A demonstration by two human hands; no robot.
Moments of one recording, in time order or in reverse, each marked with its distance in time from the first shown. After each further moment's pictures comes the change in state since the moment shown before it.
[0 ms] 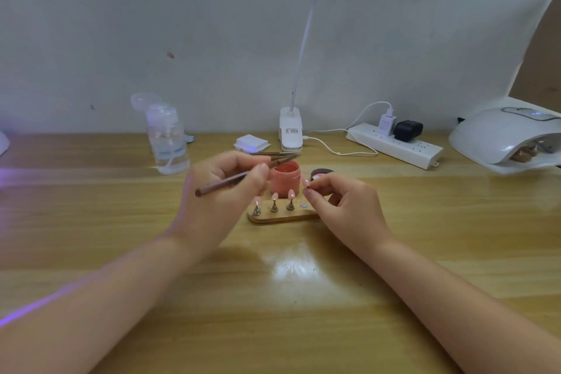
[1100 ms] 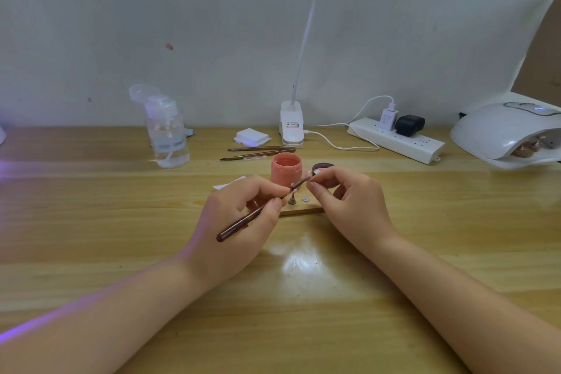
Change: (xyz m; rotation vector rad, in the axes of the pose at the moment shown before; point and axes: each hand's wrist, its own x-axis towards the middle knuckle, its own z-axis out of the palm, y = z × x) left_hand -0.030 -0.008 0.007 0.278 -0.144 0.192; right_hand 0.000 0.003 0.001 -0.034 0.019 0.010
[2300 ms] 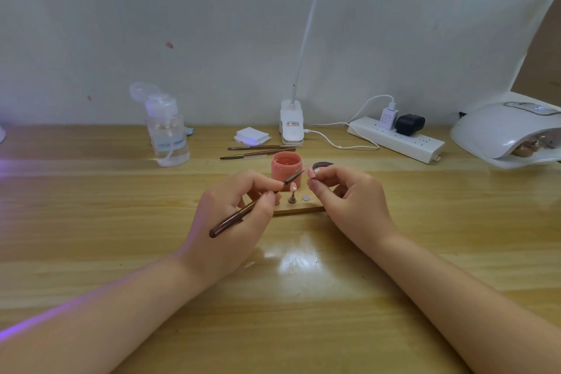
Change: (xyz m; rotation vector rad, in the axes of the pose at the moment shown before) left_hand 0.000 0.002 -0.002 0.014 0.066 -0.031; right_hand 0.000 0.000 -0.001 0.052 -0.016 0.021
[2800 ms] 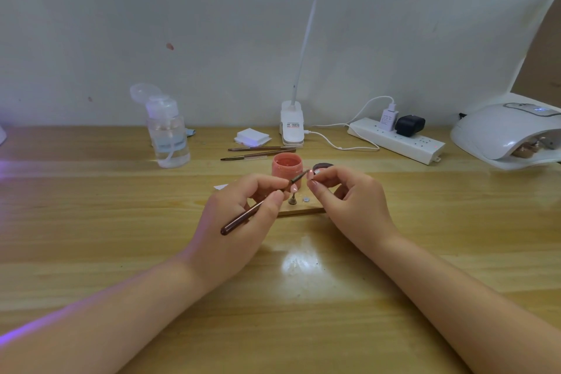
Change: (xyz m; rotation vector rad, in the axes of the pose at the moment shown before) left_hand -0.001 0.003 0.003 -0.063 -0.051 -0.082; right_hand -0.001 -0.003 -0.002 -0.045 0.005 -0.016
